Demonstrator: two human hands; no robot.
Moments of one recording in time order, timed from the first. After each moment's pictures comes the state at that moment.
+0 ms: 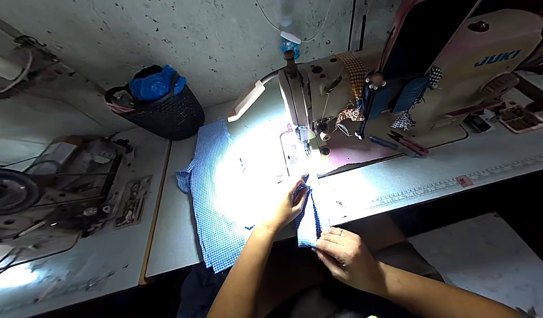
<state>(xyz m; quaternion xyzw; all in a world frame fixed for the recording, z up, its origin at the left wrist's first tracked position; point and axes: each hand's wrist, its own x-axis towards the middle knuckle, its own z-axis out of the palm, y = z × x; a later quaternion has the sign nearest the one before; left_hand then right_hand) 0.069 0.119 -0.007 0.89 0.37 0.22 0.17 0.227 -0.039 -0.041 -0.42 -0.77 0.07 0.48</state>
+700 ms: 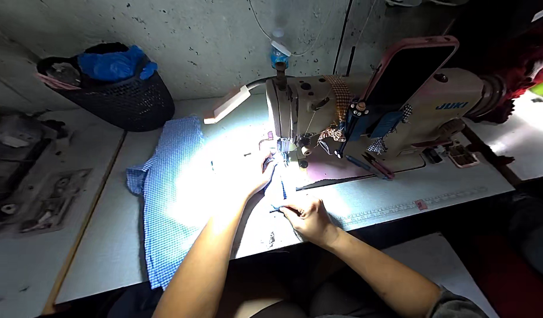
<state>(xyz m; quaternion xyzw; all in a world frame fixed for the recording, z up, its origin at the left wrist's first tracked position) 0.088 0.214 -0.003 0.88 0.40 0.26 0.10 0.248 0.058 -0.024 -0.50 -0.72 0.11 0.46</state>
